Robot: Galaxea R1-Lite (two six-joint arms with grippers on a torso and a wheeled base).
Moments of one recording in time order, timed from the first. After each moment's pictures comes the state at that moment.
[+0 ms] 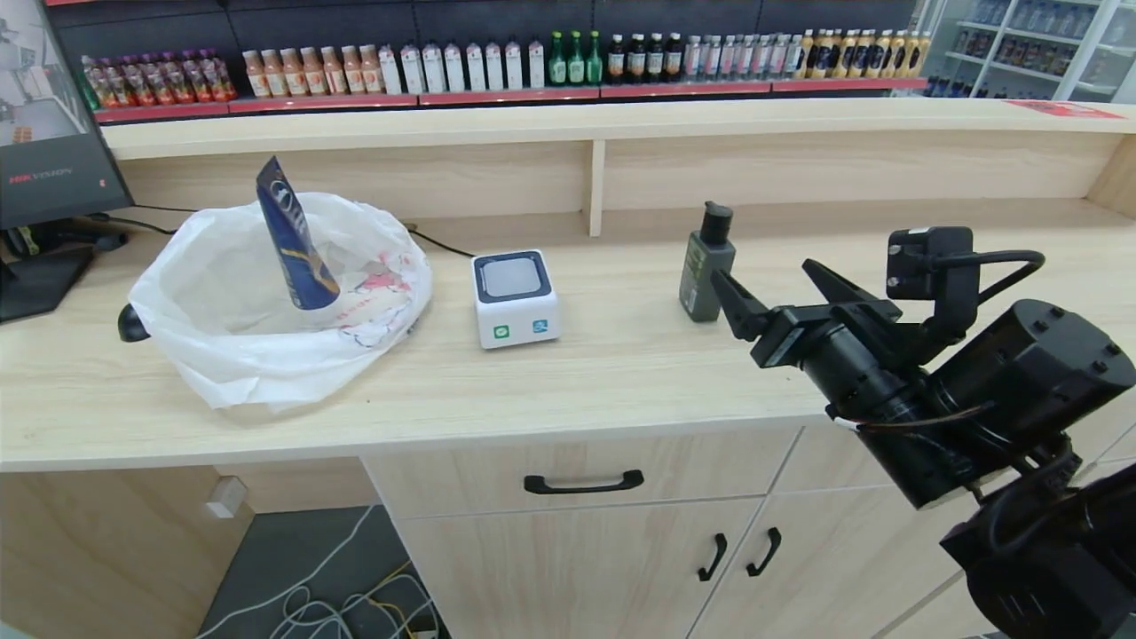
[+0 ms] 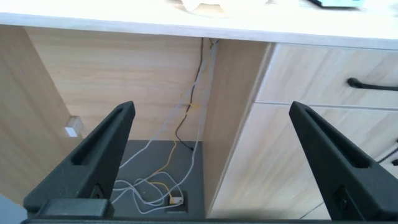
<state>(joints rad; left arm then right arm) 0.00 0.00 0.00 0.00 0.01 -0.01 0.53 1.82 -0.59 -1.57 -0.24 0.00</state>
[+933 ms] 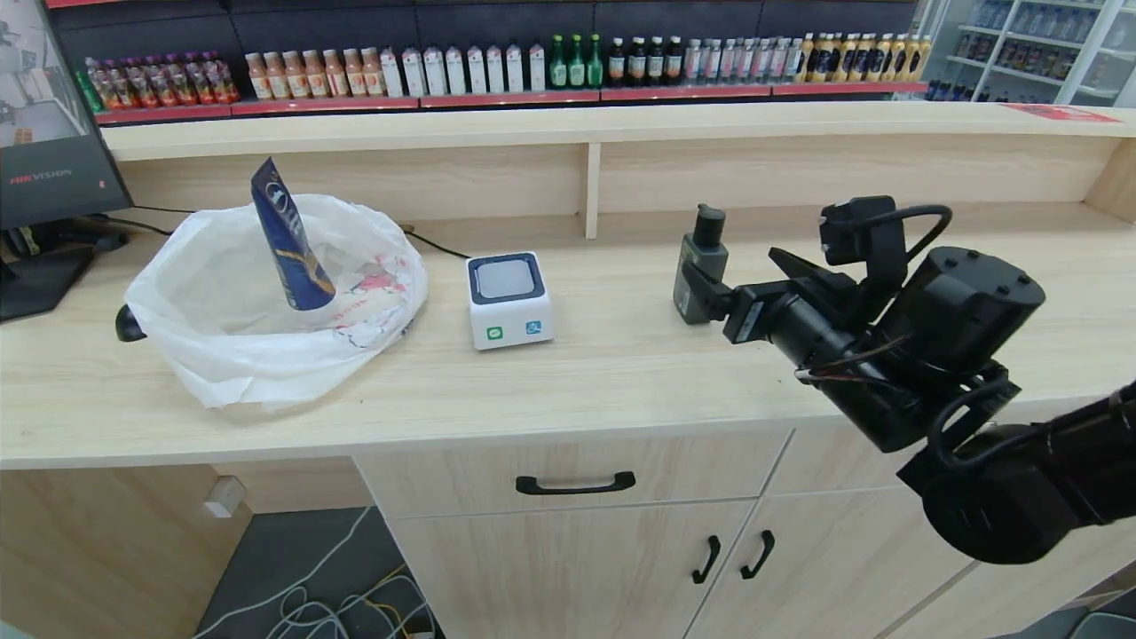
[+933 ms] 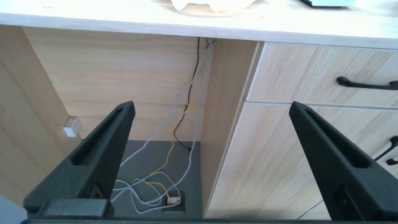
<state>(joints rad) 0.00 0.00 0.00 0.00 0.01 -0.01 0.49 1.87 -0.82 -1.28 -0.16 -0.03</state>
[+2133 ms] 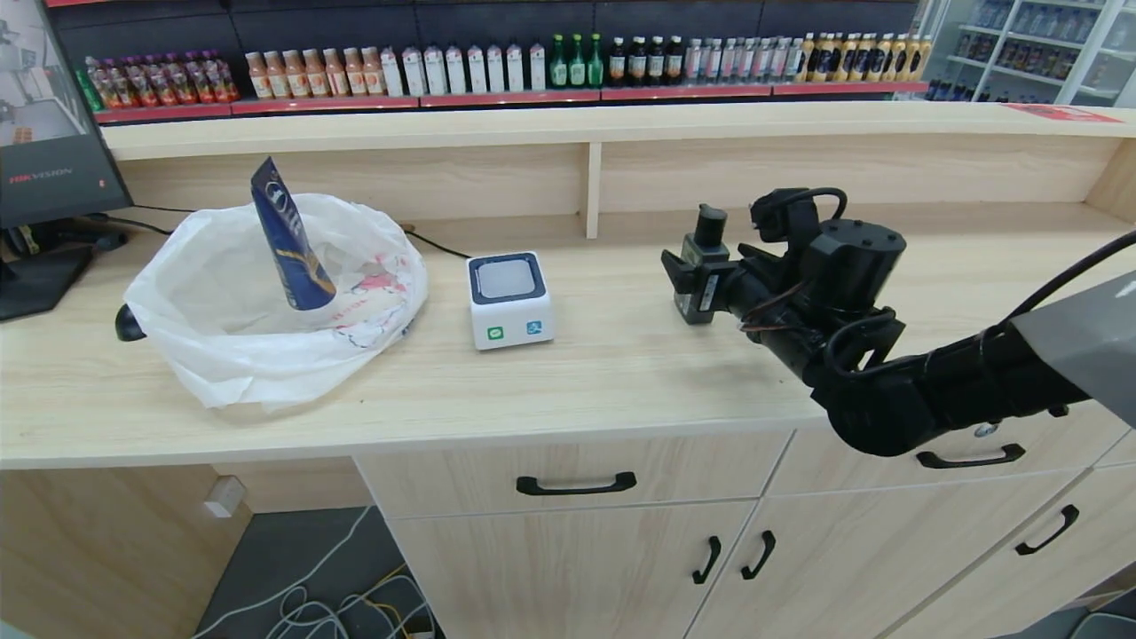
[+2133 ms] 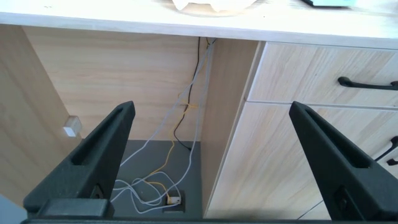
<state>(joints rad) 0.00 0.00 0.00 0.00 0.01 -0.01 0.41 2.09 -1.19 -1.04 -0.16 0.00</state>
